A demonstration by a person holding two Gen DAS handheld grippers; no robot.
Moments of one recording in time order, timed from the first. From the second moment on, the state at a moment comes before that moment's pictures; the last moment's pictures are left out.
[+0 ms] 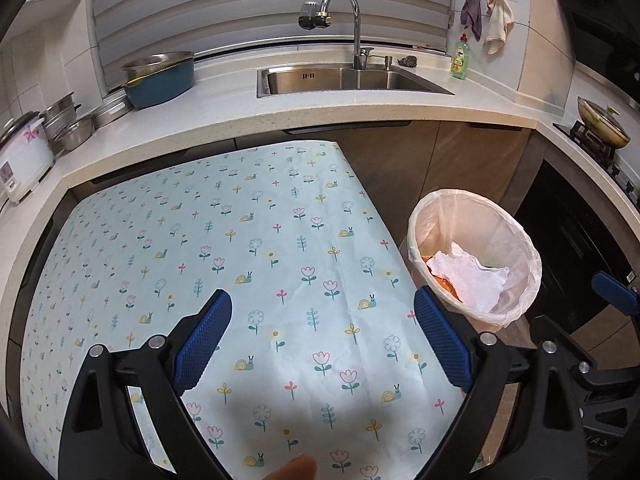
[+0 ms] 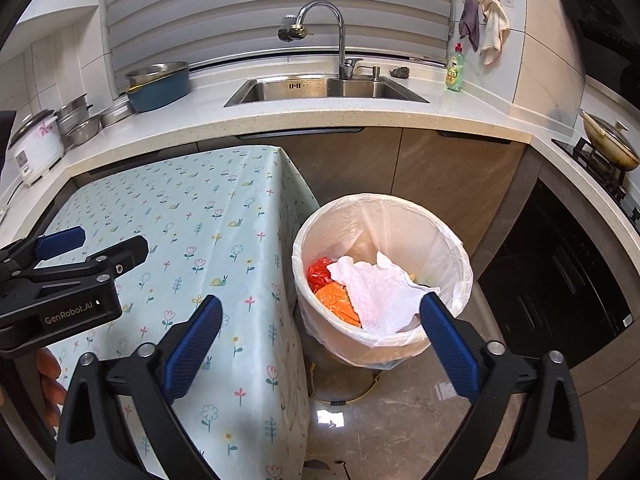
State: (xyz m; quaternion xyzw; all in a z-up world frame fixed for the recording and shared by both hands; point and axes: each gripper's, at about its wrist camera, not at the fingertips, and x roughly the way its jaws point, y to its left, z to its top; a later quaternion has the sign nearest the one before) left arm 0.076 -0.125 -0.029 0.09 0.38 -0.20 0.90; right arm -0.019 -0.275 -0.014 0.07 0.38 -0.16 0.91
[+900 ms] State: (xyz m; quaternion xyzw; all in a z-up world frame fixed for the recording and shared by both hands) left arm 0.063 -0.109 -0.033 0.09 0.38 -0.19 0.90; right arm -0.020 -0.251 -0.016 0.05 0.38 -0.15 0.91
